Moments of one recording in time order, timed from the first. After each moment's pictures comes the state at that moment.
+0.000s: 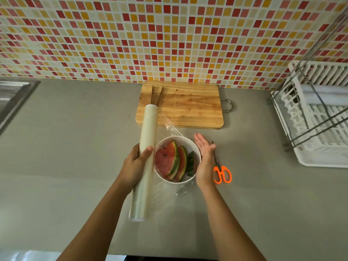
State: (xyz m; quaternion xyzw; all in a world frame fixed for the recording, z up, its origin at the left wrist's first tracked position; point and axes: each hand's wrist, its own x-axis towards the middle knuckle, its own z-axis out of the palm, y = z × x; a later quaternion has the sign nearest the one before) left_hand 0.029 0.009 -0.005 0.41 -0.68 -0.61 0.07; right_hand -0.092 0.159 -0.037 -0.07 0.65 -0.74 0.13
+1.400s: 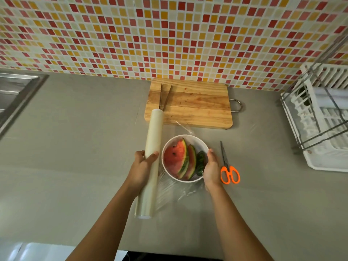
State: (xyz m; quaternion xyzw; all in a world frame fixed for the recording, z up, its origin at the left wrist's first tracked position) left_hand 0.041 0.008 -0.018 0.45 -0.60 -0.66 0.04; right_hand -0.094 0.158 -0.072 0.11 0.68 -0.68 0.23
